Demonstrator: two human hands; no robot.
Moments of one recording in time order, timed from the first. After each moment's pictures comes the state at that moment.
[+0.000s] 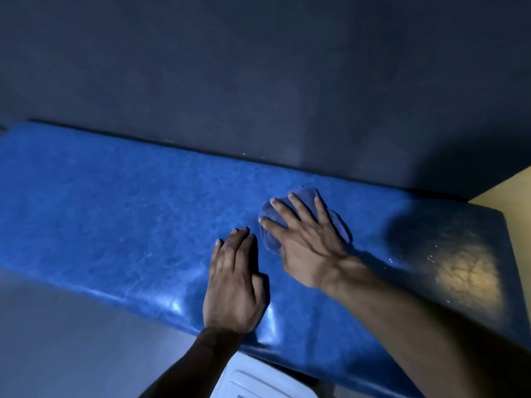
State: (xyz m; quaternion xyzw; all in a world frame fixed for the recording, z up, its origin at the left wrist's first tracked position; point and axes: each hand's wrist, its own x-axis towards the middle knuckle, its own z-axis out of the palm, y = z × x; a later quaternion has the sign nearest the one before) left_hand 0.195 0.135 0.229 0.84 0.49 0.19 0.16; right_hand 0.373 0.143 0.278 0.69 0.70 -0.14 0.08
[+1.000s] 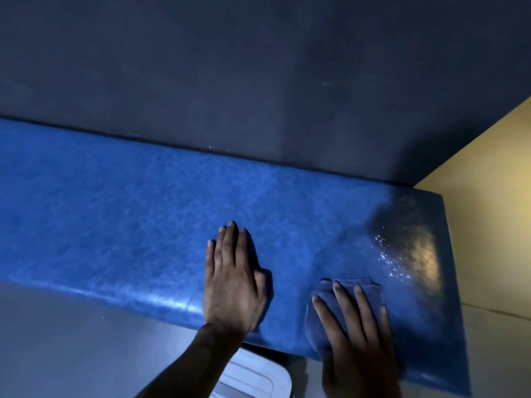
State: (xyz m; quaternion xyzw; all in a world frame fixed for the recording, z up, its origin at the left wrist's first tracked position) left_hand 0.244 0.088 0.235 0.84 0.53 0.09 0.09; right_hand 0.373 -0.086 0.268 0.84 0.54 -0.03 -0.04
